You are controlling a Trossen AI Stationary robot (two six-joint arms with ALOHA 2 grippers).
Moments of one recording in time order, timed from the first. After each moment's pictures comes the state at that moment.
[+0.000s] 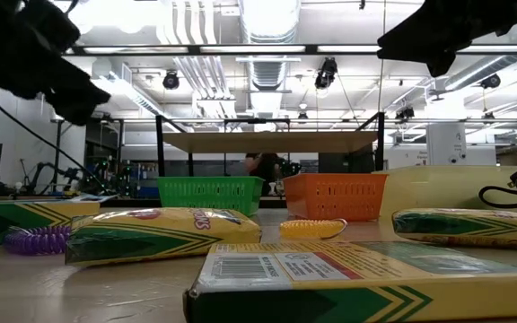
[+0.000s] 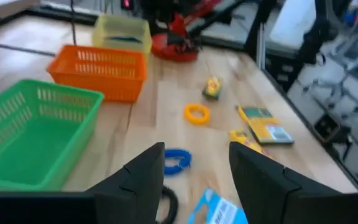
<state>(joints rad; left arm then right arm) -0.27 0.48 0.17 0.00 -0.11 -0.24 0.34 0.82 0.47 0.06 0.63 0.29</state>
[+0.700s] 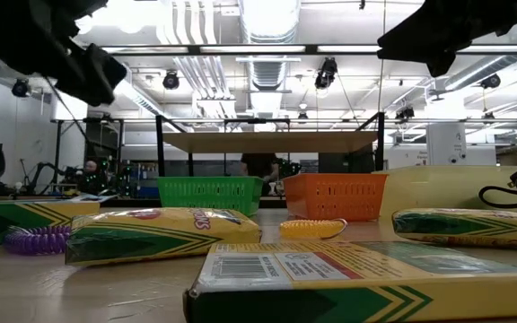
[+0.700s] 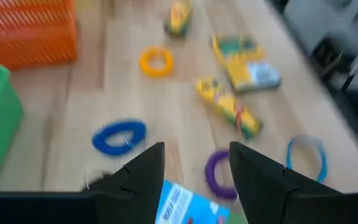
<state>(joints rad) -0.47 1.13 0.56 -0.13 -0.16 -0.27 0.34 0.81 0.47 0.06 0.63 0.29</state>
